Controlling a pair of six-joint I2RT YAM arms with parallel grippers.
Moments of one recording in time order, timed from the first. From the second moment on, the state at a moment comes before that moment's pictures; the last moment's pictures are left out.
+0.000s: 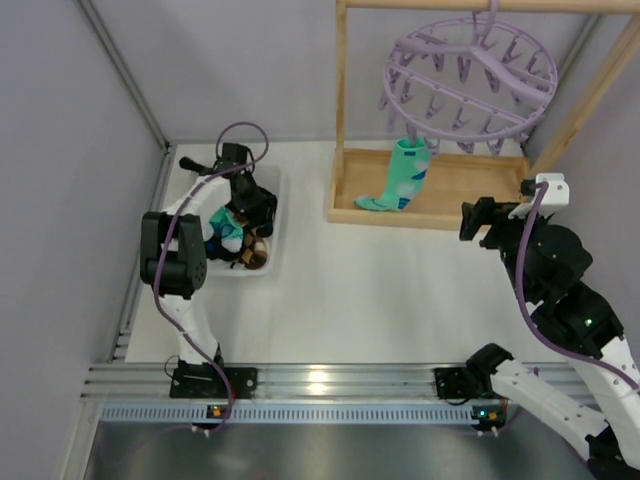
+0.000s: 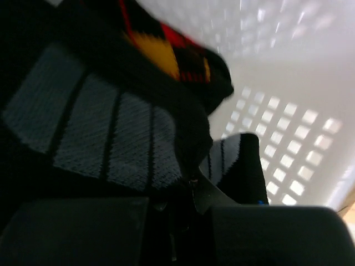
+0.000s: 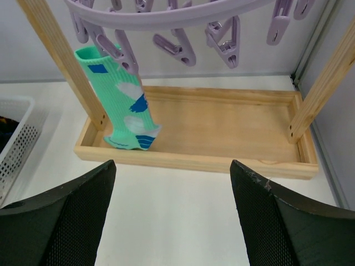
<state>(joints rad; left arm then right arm) -0.10 1.94 1.49 -0.49 -0.03 -0.55 0.59 0.63 1.09 -0.54 0.54 0.12</state>
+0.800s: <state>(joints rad) -0.21 1.77 1.41 -0.47 -0.11 -0.59 0.59 0.59 1.06 -0.53 0.50 0.12</state>
